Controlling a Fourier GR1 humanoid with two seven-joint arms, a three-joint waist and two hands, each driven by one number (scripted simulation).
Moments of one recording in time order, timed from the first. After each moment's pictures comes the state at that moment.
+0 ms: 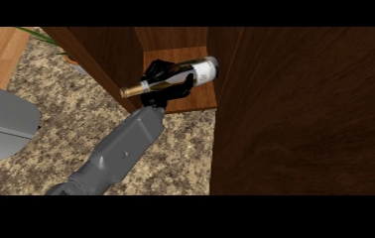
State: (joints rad) left arm -0.88 0.03 -0.63 -0.40 1.44 0.39 -0.77; right arm -0.13 -0.05 0.09 -2.28 -0.22 0.19 0.42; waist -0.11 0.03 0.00
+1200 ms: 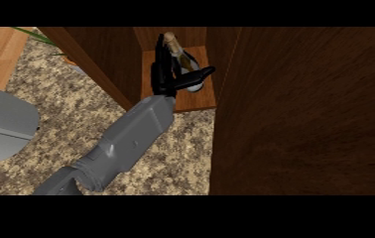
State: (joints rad) left arm -1.02 0.02 -0.79 -0.36 1.52 0.51 -0.81; right arm -0.13 -0.05 0.09 -2.27 -0.22 0.20 0.42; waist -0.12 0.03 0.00
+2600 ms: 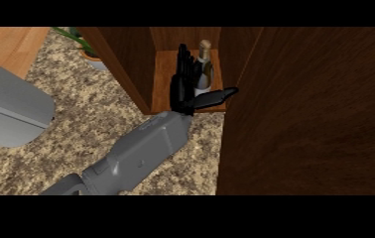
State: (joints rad) left arm -0.95 0.00 -0.94 -0.59 1.57 0.54 -0.92; right arm -0.11 -0.06 0.08 -2.30 -0.21 0.18 0.46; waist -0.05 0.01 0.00
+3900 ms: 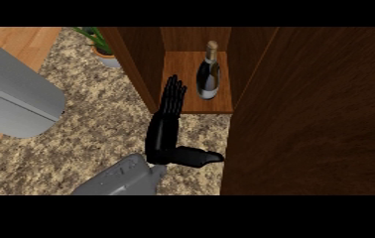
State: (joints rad) left arm -0.55 0.24 -0.95 -1.24 1.16 0.60 -0.84; right arm -0.08 -0.07 0.03 -2.35 -0.19 0.16 0.47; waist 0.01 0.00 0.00
